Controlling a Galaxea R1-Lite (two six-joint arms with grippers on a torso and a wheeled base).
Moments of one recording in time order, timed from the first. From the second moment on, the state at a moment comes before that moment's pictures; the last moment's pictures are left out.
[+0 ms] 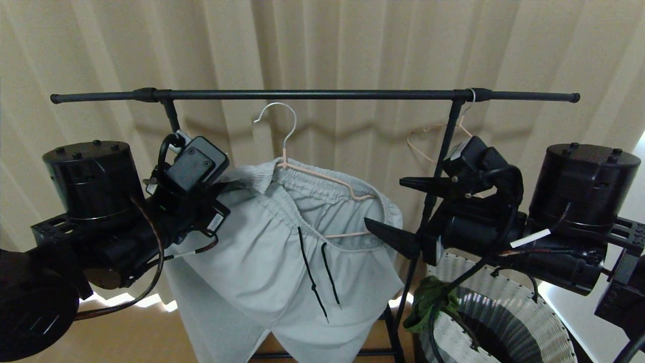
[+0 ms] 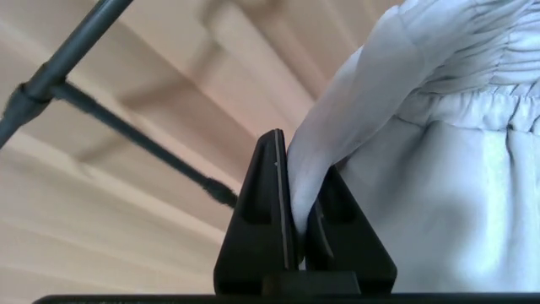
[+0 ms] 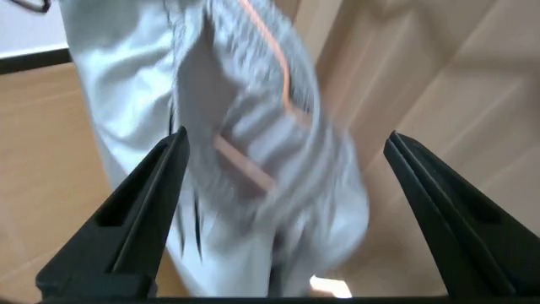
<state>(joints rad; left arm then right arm) -0.43 1.60 -0.68 -0.81 0.22 0.64 0.61 1.63 -0.74 -0.74 0.18 -0.21</state>
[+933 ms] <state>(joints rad) -0.48 1.60 -0.59 -0.98 0.21 0.65 0.63 1.83 -0.97 -0.73 0.06 -0.36</state>
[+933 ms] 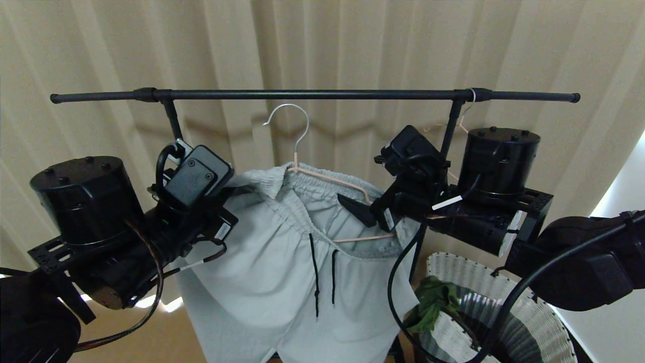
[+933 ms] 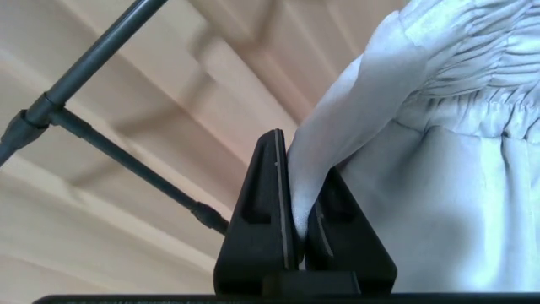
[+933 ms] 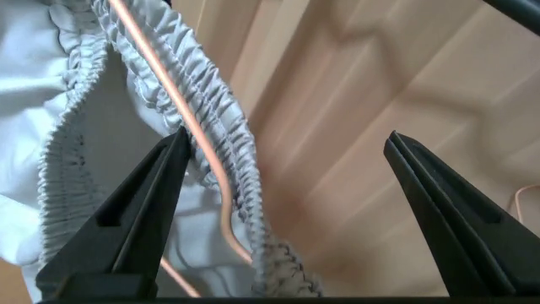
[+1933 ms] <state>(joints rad) -0.52 1.60 -0.58 -1.02 0.21 0.63 0.63 1.84 -0.97 -0.73 0.06 -0.36</state>
